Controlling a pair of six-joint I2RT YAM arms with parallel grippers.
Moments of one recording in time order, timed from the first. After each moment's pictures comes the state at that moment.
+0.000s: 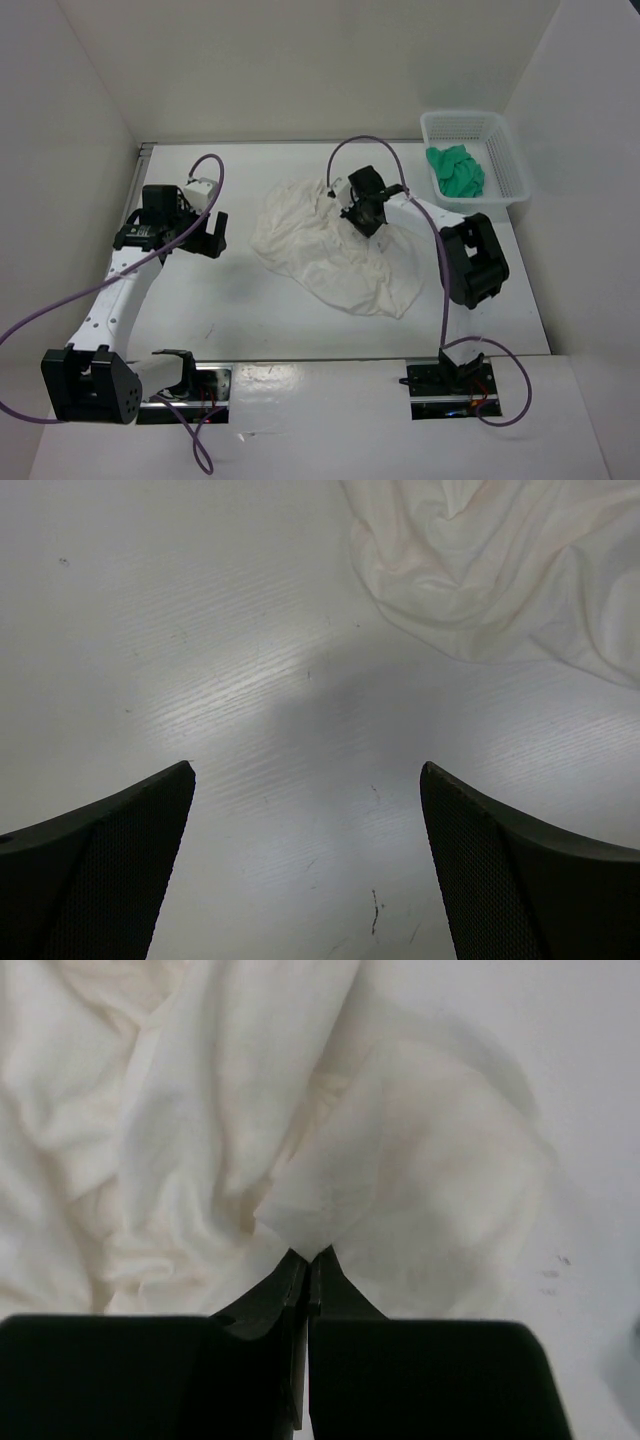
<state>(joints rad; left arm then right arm) -0.01 1.15 0.99 -0.66 0.23 0.23 0.47 1.90 1.34 -0.50 0.02 -0.42</state>
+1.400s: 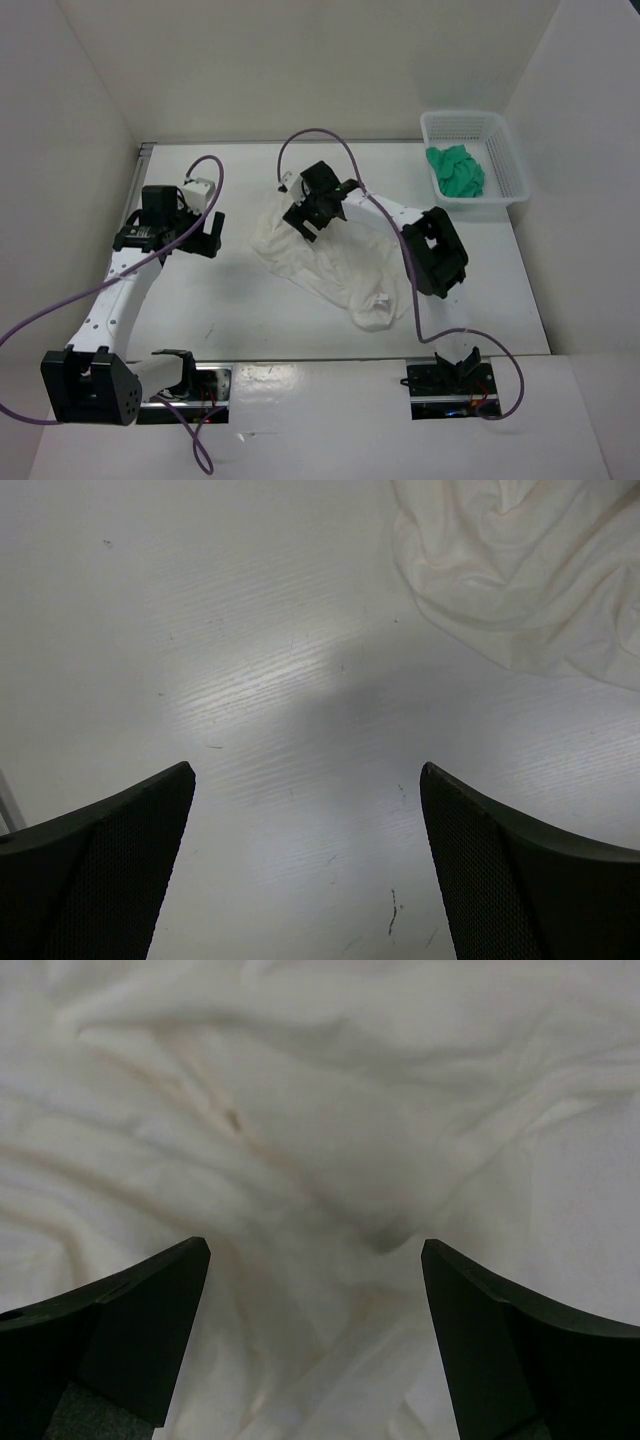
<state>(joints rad) -0.01 1.14 0.99 -0.66 0.16 0.23 0.65 2.08 1.62 -0.47 -0.07 -0.36</state>
